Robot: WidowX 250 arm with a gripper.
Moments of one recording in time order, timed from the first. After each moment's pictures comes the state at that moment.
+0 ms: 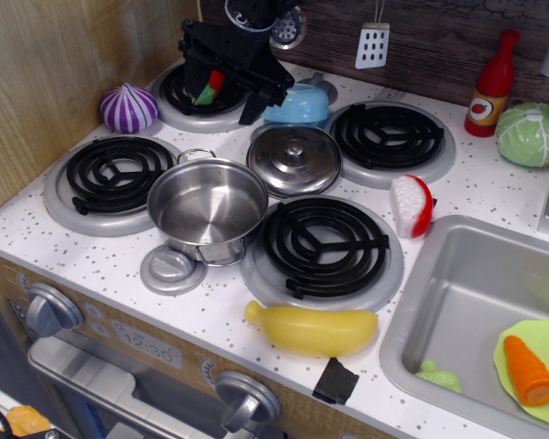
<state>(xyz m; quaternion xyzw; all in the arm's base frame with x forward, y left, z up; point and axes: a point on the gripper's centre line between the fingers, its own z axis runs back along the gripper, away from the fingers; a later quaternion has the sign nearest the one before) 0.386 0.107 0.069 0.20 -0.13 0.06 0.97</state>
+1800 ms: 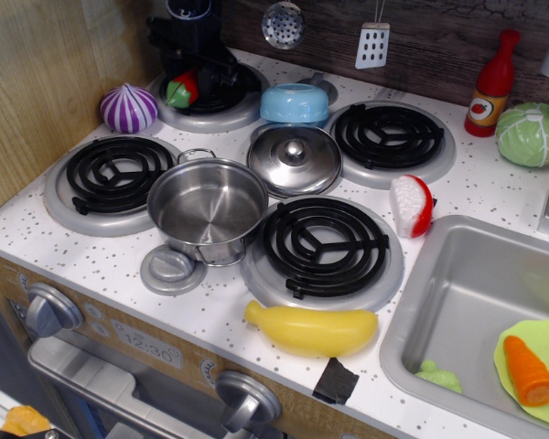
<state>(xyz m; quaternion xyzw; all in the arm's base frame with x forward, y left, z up) 0.426 0.174 0.036 0.11 -0.11 0.03 0.99</state>
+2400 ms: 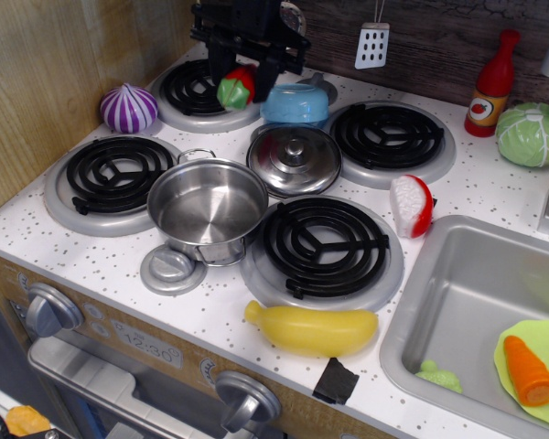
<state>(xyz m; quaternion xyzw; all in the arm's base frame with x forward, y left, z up) 0.375 0.084 0.079 0.10 -0.07 0.14 0.98</state>
